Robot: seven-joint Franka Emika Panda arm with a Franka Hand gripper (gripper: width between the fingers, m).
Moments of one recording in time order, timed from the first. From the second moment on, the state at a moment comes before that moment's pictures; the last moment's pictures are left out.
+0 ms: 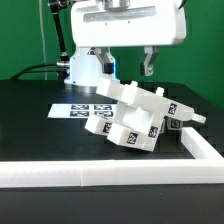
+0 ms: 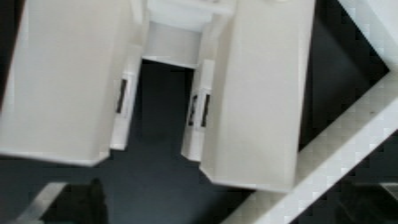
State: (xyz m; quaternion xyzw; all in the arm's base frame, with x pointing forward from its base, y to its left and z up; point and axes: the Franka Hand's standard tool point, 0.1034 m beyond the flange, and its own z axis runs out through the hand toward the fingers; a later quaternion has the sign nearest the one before) arm 0.544 0.026 0.135 -0.92 0.38 -0.01 0.05
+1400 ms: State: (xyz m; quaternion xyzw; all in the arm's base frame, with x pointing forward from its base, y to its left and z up) arm 0.533 0.028 0.099 -0.93 0.36 0.00 0.03
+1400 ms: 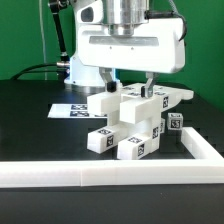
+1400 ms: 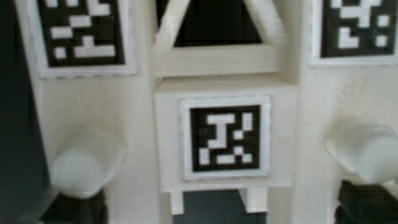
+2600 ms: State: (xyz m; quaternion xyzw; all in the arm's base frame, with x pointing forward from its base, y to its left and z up) arm 0.565 0.031 0.139 -0.93 0.36 -0.06 0.05
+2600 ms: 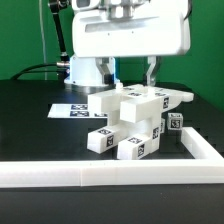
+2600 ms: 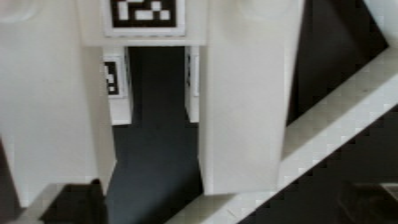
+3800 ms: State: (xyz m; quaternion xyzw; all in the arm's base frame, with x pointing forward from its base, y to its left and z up) arm 0.524 0.095 0.117 -0.93 0.36 -0.06 0.06
